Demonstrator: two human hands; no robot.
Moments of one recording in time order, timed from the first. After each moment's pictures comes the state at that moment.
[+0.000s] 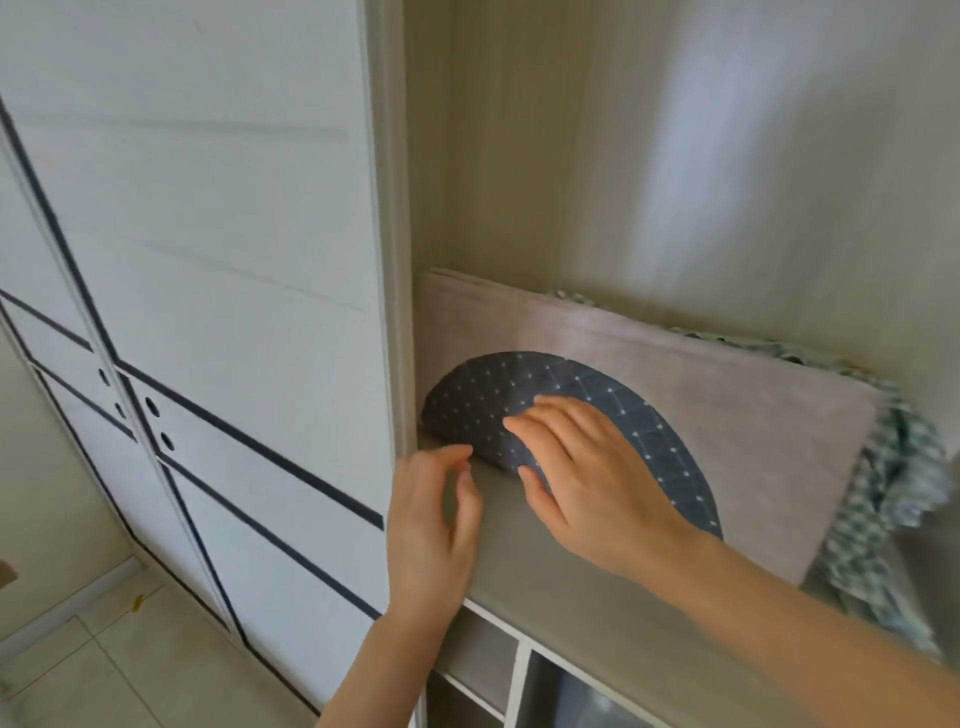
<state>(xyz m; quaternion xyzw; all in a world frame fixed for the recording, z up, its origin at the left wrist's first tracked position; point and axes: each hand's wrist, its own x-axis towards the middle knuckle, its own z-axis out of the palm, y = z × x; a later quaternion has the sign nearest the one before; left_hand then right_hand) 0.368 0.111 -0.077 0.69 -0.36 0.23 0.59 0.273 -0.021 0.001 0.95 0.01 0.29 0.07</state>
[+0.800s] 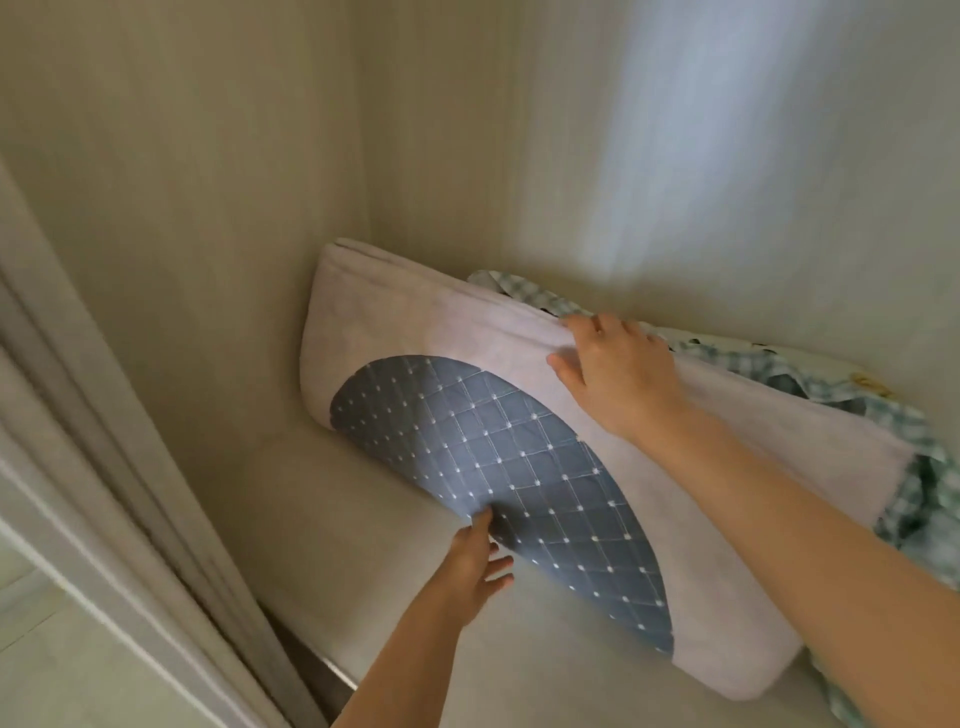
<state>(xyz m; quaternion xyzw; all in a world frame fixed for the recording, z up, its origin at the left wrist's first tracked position) 0.410 -0.132 -0.192 0.58 0.06 -0.46 0.67 0.358 -0.284 0.004 0.95 -0.23 0.19 0.11</state>
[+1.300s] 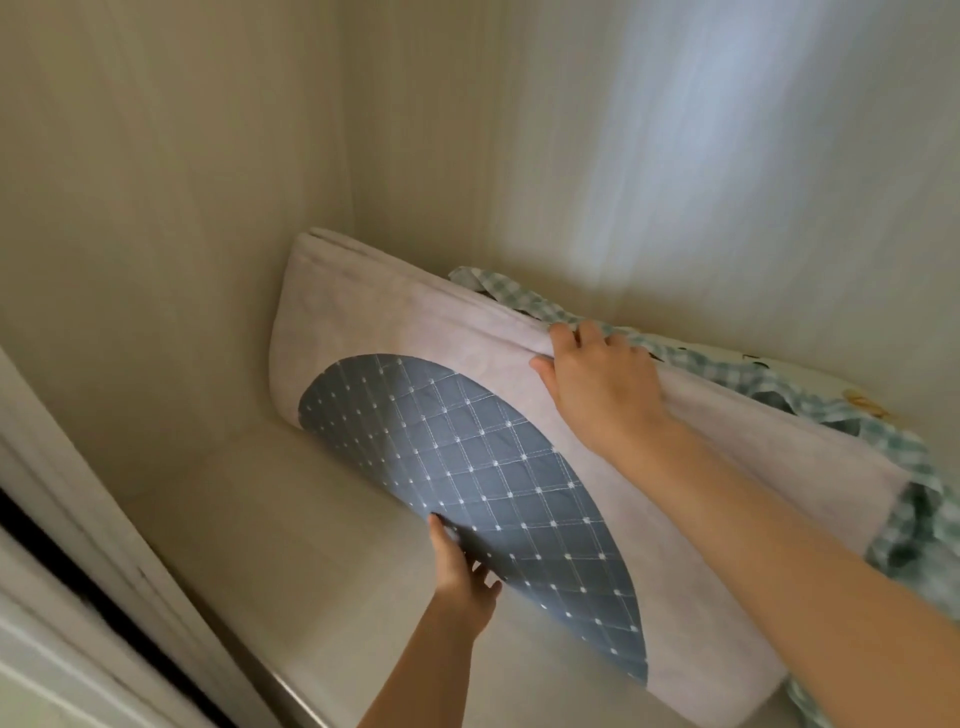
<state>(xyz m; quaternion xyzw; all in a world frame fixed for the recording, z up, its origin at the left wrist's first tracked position) 0.402 -0.179 -0.224 0.38 0.23 -0.43 0.79 0.361 -0.295 -0.001 0.95 -0.22 0.18 0.16</state>
